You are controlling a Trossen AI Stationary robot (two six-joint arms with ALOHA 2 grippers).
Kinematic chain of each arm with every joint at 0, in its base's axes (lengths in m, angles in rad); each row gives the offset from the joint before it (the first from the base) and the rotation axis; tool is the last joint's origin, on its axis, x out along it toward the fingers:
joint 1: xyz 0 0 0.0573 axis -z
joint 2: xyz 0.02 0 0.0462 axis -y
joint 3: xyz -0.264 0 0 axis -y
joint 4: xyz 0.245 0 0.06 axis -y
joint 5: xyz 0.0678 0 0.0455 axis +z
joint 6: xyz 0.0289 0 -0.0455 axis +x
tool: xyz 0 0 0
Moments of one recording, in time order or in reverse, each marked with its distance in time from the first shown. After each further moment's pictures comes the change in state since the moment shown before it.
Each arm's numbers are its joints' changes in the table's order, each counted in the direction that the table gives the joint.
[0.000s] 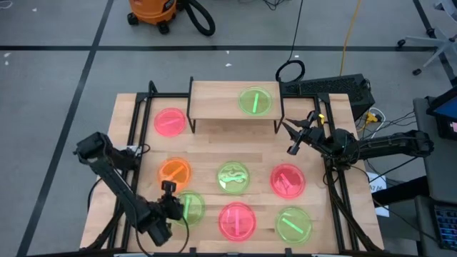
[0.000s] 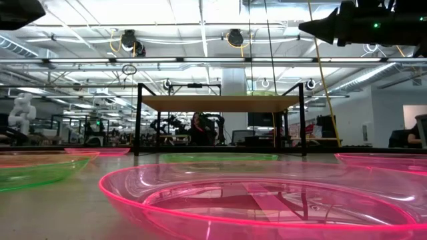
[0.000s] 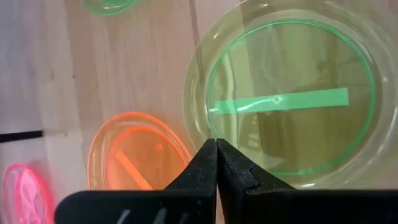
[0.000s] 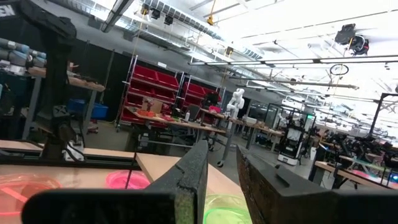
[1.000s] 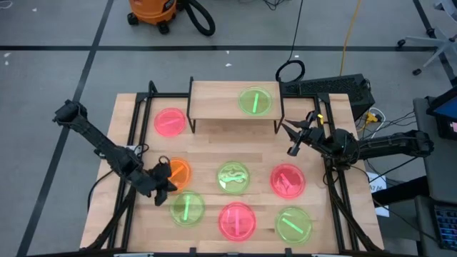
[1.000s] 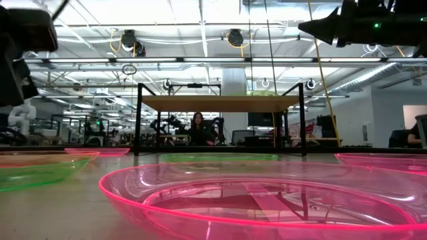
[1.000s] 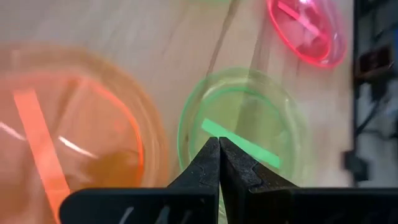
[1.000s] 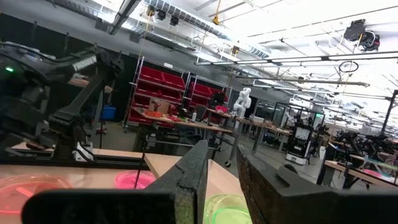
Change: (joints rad) left arm -0.206 0.778 -0.721 0.709 -0.219 -0.304; right arm 0.000 0.000 0.000 -0.014 0.019 0.029
